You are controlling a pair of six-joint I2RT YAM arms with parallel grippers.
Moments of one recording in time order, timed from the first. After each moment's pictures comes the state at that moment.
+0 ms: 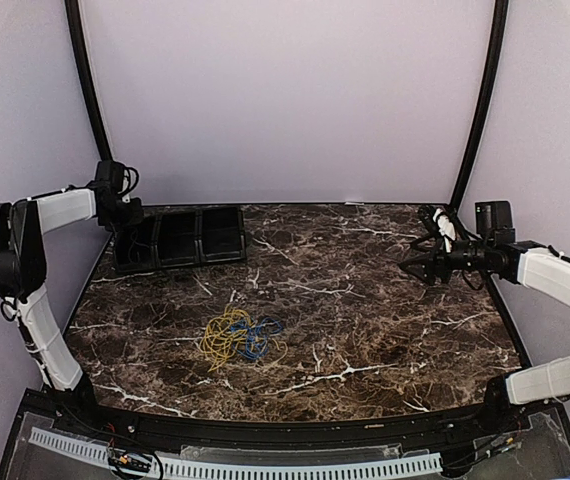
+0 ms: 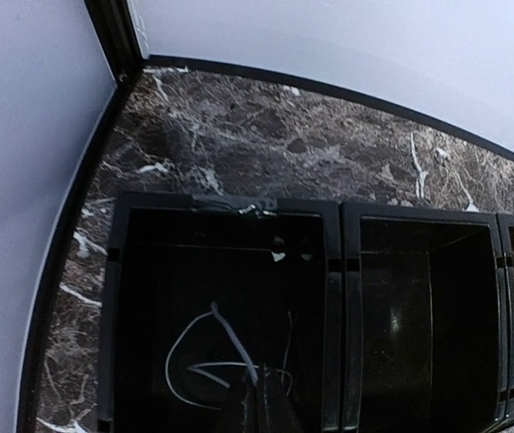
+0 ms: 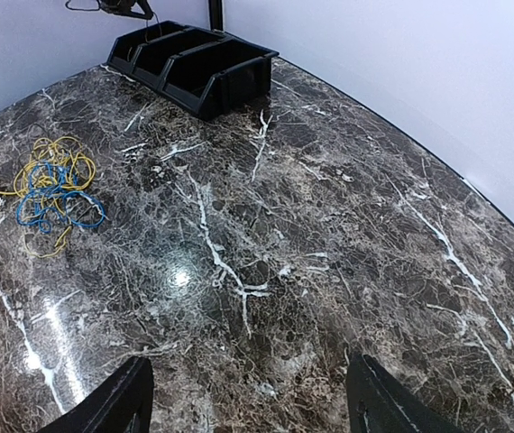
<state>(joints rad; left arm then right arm) 0.00 1.81 1.39 -0.36 -0.10 -0.22 0.12 1.19 0.75 -0.21 -0.76 -0.50</state>
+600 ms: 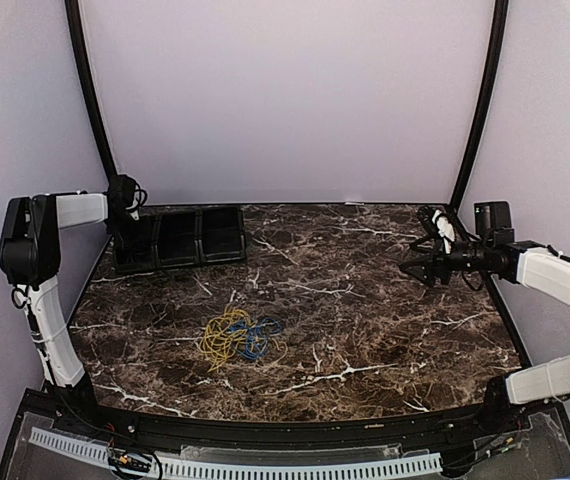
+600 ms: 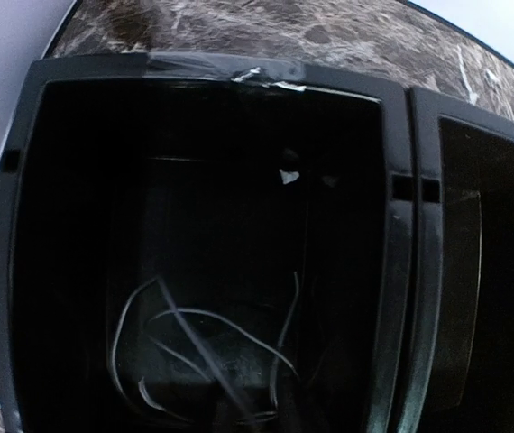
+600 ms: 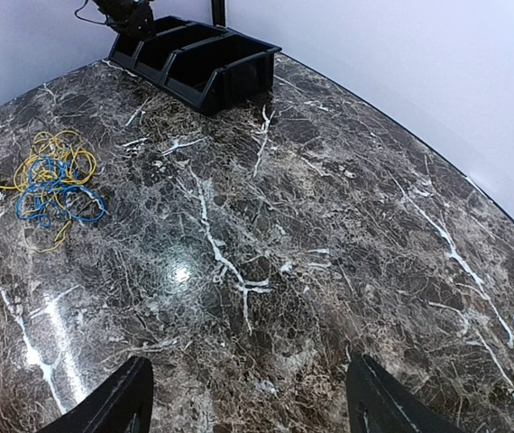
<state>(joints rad) 0.00 1.96 1.43 -0.48 -0.06 -0.29 0.12 1.20 0.75 -0.21 -0.76 -0.52</state>
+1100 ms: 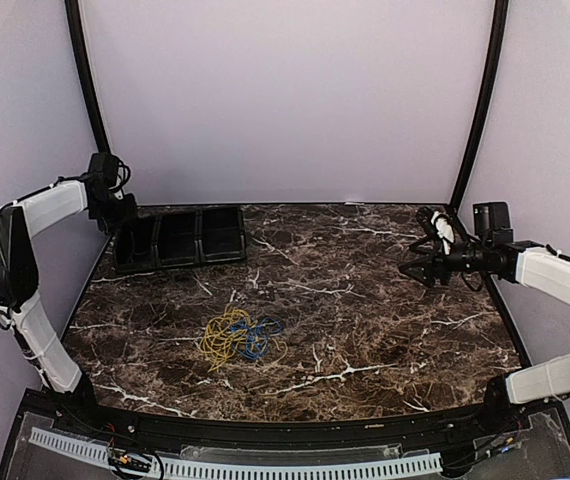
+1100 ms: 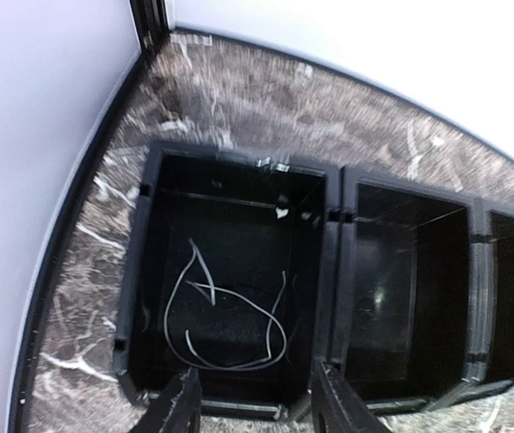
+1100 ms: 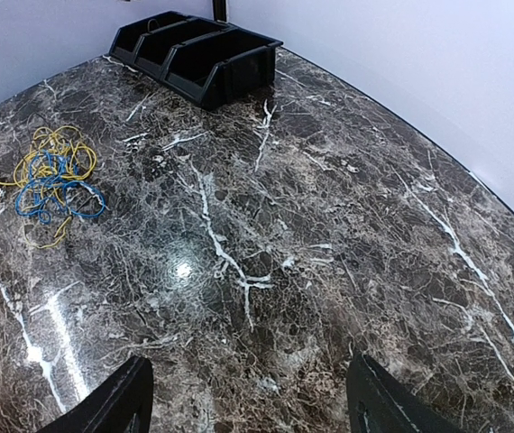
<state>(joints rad) 0.00 1.75 1.42 -0.56 -0.10 -0.32 0.12 1.21 0.75 -0.22 -0.76 -0.53</state>
